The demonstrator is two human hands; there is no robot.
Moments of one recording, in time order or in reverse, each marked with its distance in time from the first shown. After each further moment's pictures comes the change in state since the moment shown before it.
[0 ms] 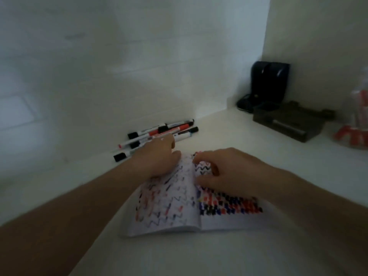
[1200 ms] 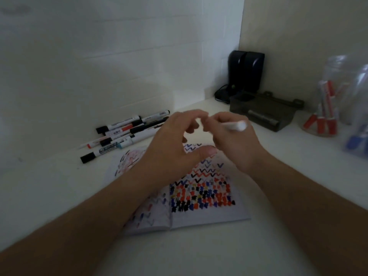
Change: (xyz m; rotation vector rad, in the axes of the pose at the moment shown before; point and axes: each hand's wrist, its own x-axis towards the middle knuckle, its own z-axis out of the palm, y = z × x) left_hand -0.039 0.091 0.004 -0.621 0.375 0.541; right_hand 0.005 0.054 -0.004 0.756 0.605 0.074
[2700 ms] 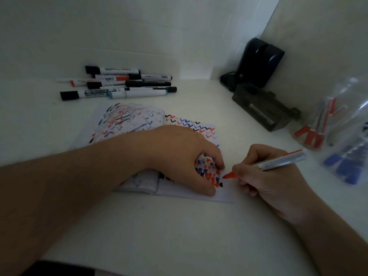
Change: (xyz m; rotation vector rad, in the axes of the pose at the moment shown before) left_hand -0.017 0.014 0.008 0.220 -0.715 0.005; right_hand -0.083 0.002 -0.057 0.008 -0.177 0.267
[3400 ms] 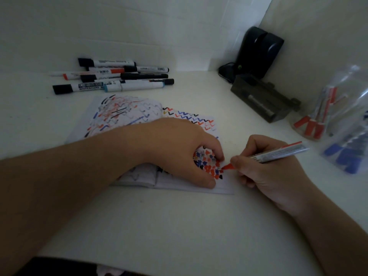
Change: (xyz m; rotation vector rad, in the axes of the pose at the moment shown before) left_hand -0.001 0.002 -0.001 0.019 -0.011 -0.008; right_hand -0.003 -0.003 0.005 -0.109 0.020 -0.058
